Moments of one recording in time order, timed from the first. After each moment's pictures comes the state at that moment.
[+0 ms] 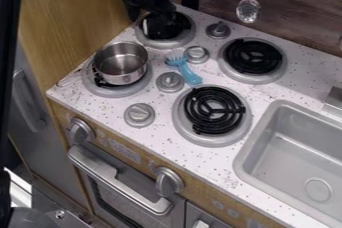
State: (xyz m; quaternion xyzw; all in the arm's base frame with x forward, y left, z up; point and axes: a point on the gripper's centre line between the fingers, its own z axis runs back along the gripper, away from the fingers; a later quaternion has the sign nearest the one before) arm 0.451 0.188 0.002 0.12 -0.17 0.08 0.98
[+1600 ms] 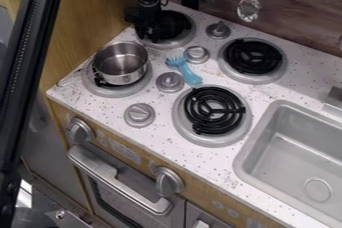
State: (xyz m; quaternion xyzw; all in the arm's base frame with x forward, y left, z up) arm 0.478 0.211 -0.062 0.09 -0.15 0.15 0.97
